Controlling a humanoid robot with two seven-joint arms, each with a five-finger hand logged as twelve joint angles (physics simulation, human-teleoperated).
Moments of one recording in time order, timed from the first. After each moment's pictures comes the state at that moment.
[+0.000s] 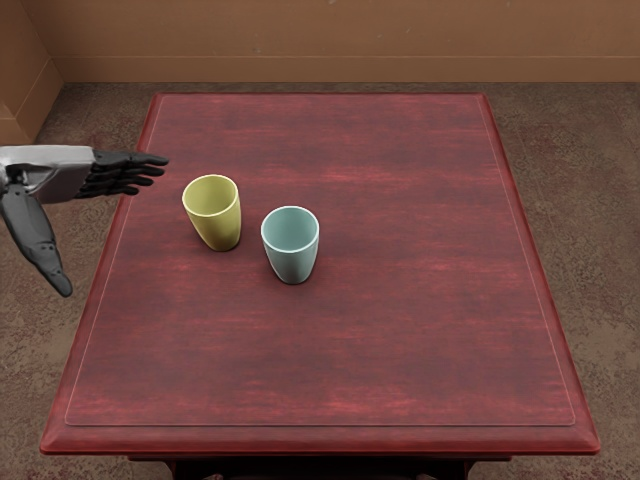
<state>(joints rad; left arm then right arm) -1.28 1.24 -0.06 -1.57 0.54 -0.61 -0.10 -0.05 0.00 0.11 0.23 -0.20 -0.04 -0.05</state>
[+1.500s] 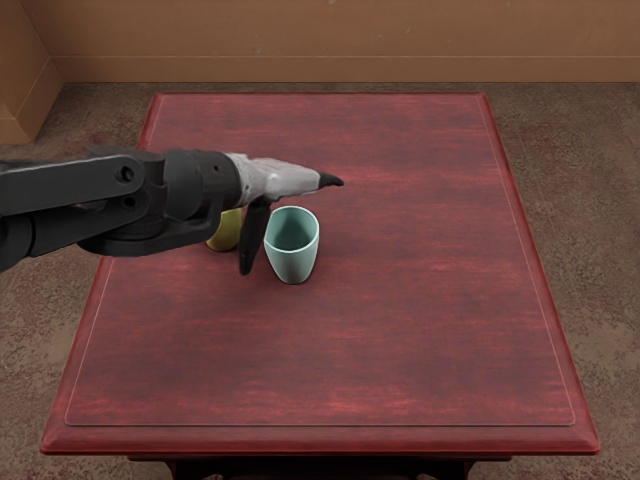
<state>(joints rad) -1.37 0.46 -0.13 -1.63 1.12 -0.28 0.61 -0.10 0.00 0.10 0.23 -0.20 -0.04 -0.05</state>
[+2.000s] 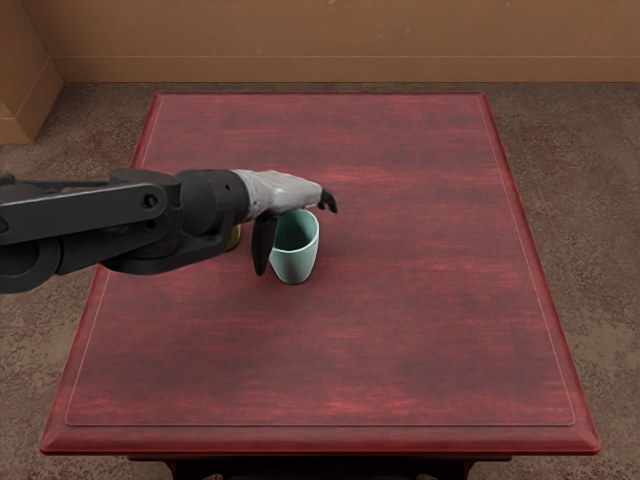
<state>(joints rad) -1.31 0.42 -0.12 -1.59 1.20 -0.26 0.61 -0.10 0.00 0.10 0.21 -0.20 -0.04 -0.05</state>
